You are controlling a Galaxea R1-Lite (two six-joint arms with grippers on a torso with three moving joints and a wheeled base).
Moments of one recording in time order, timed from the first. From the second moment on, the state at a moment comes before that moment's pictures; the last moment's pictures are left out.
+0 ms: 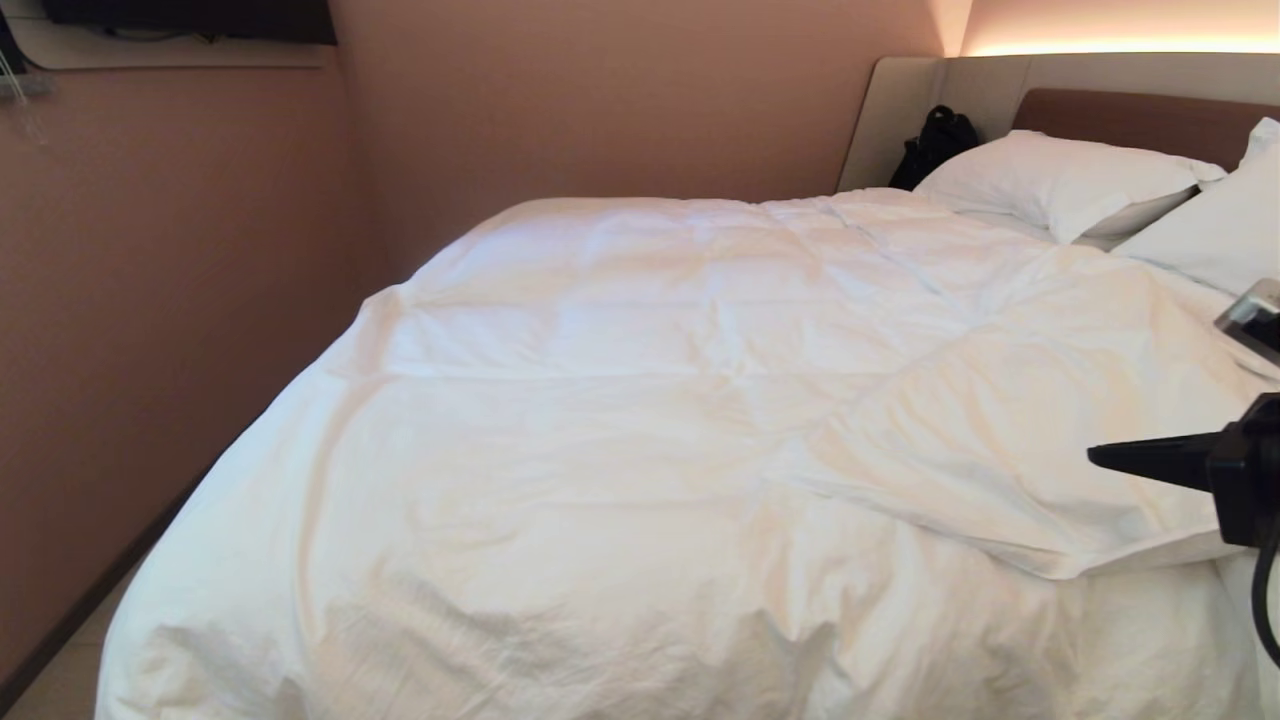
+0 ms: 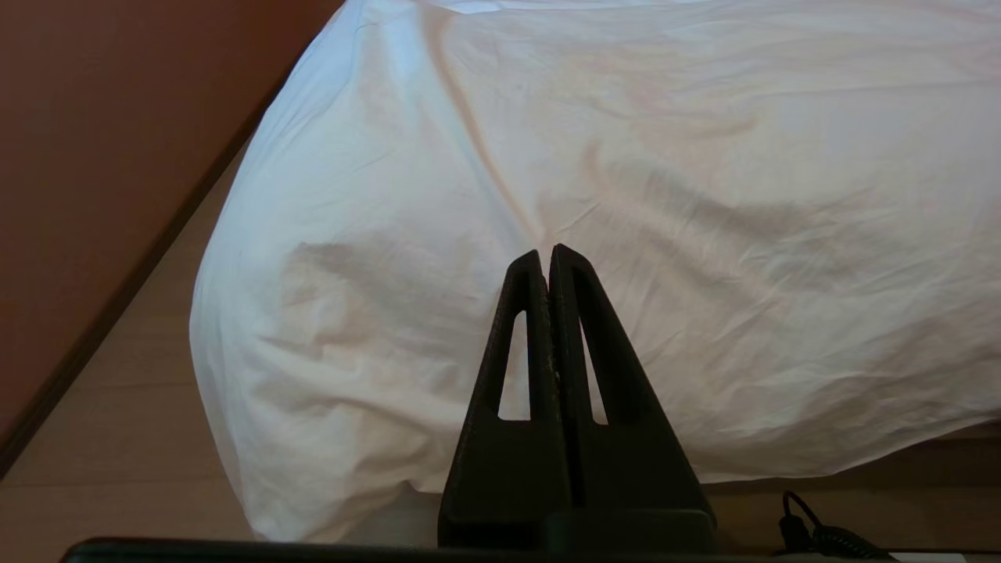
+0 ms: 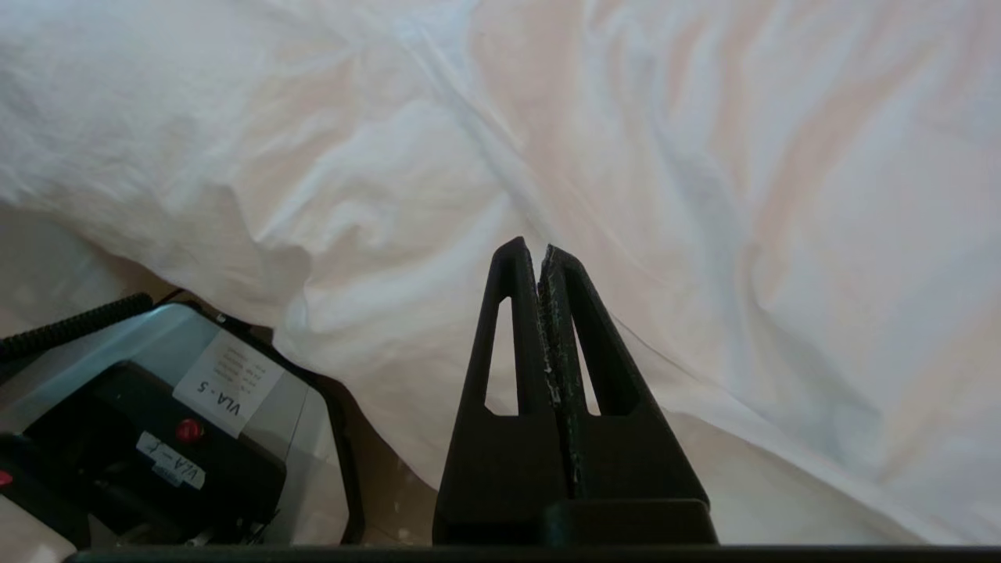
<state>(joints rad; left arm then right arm) 0.01 0.00 0.00 0.02 -0.02 0.05 -0.11 1.28 -0.92 0.23 0.50 -0.43</state>
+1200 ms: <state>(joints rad) 0.01 0.00 0.00 0.02 -0.02 0.05 0.10 1.72 -0.75 -0.33 -0.29 -0.51</state>
